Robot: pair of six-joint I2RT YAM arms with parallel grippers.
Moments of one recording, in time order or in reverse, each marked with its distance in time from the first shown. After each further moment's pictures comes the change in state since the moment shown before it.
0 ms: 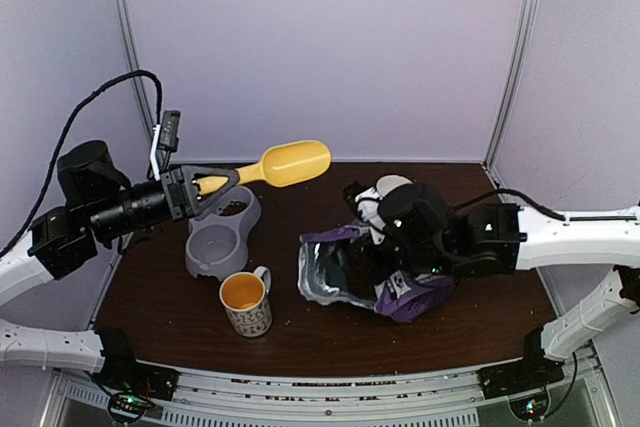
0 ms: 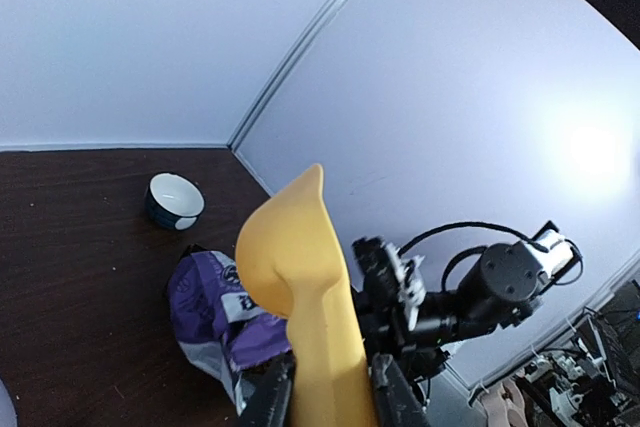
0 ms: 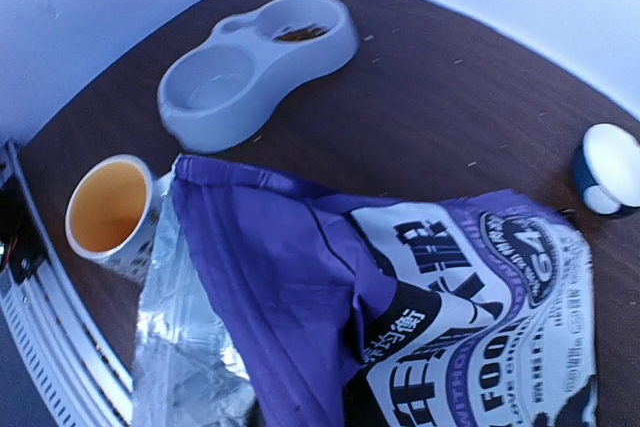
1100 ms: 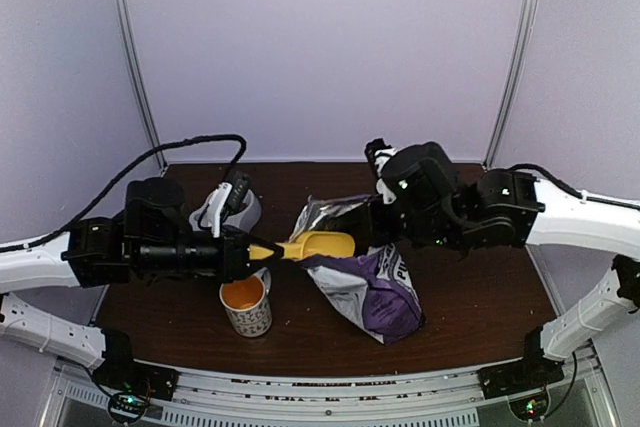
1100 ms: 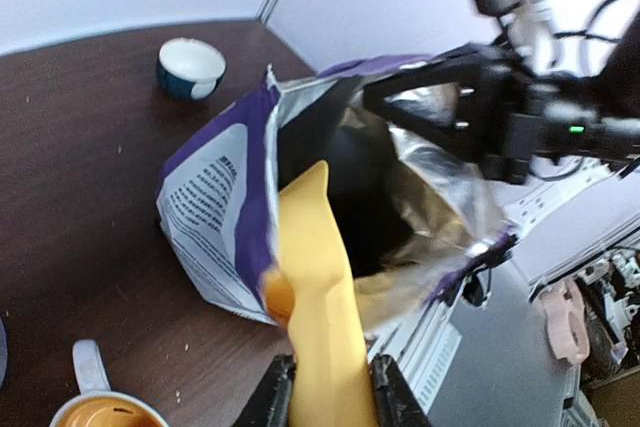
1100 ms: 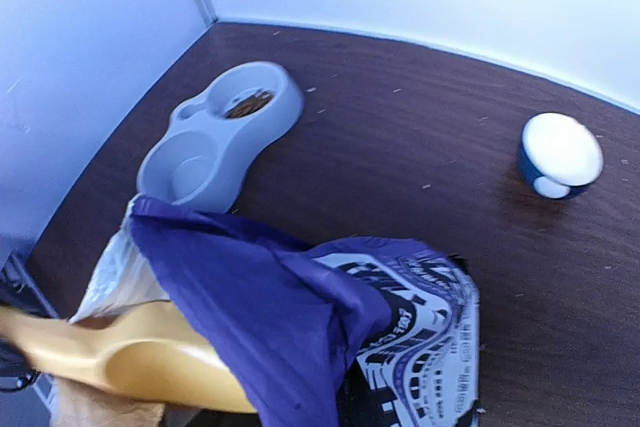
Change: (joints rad) left arm -0.256 0.158 -0.050 -0.180 -0.156 0.068; right arm 0.068 0.069 0.190 -0.133 0.166 0.229
